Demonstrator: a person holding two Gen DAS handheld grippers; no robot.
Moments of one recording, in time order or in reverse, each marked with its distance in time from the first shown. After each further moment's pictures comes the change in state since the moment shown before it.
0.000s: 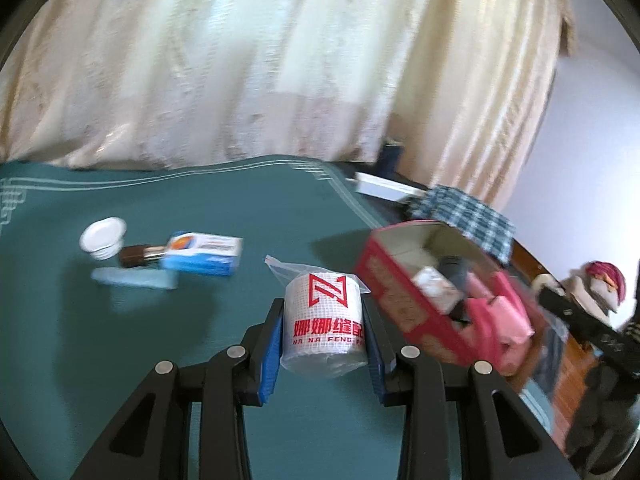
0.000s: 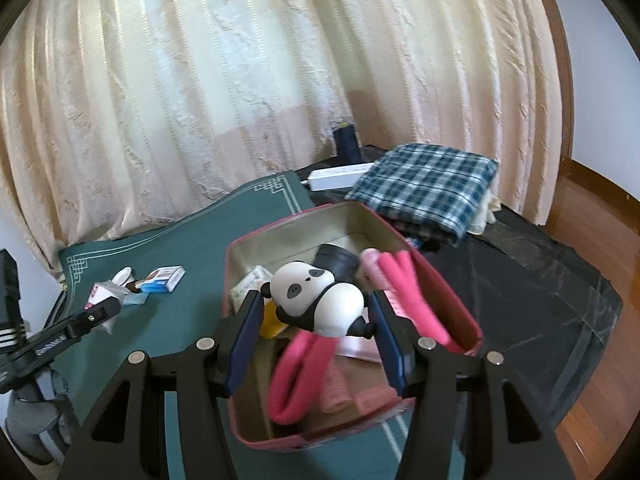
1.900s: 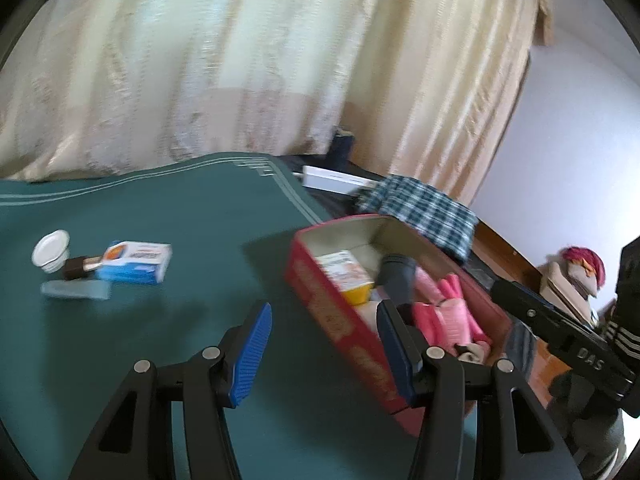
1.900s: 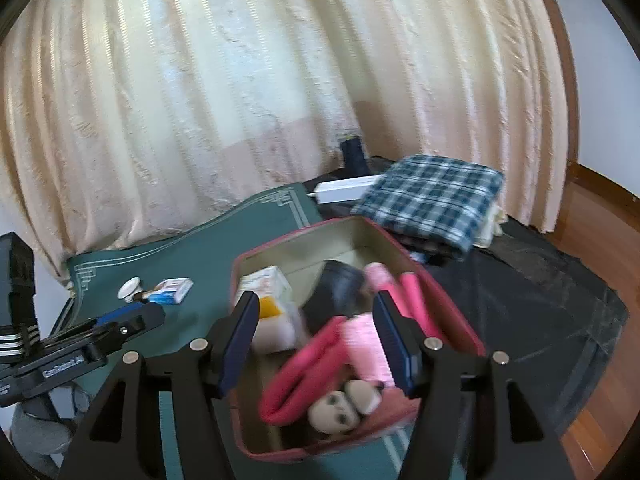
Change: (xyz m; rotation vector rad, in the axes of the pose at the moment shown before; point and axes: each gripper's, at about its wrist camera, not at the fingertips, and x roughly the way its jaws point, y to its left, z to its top) left arm 0.016 -0.036 0.008 0.012 0.026 -0.071; right arm 0.001 0.012 0.009 -0.018 -0.032 0.054
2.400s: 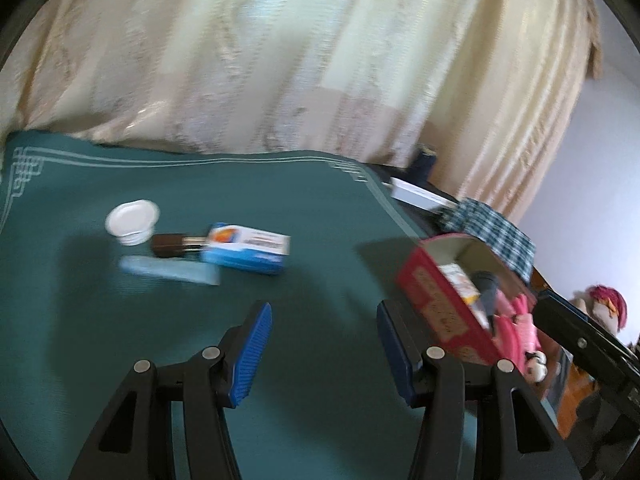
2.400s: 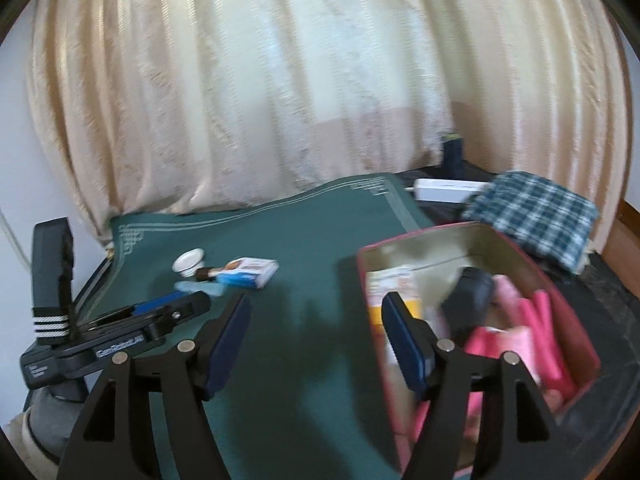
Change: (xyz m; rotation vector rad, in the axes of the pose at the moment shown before) left arm -0.022 0.108 -0.007 -0.139 -0.021 0.130; right arm 0.032 0.116 -0.007 -0.160 0.060 0.160
